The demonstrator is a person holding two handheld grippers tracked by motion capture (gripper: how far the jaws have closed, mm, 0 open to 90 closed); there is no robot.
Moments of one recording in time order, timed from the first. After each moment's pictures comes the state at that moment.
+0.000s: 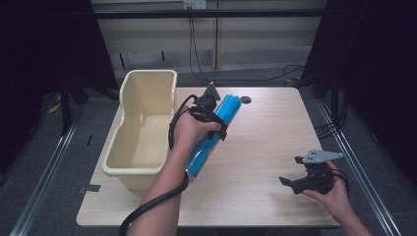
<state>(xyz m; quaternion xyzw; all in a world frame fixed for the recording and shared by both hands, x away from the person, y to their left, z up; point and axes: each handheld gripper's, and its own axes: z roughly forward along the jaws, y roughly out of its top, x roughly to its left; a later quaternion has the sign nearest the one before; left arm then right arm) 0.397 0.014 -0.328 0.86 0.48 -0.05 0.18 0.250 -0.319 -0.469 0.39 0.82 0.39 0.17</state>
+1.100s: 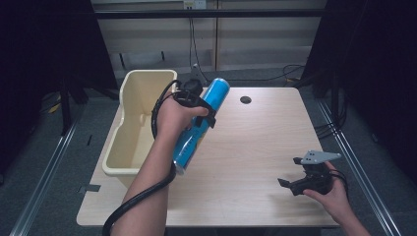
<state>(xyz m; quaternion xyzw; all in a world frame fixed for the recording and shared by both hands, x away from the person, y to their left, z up) 0.399 0.047 -0.281 0.83 0.52 -0.04 0.20 0.249 -0.315 -0.470 0.38 0.82 0.39 0.16</state>
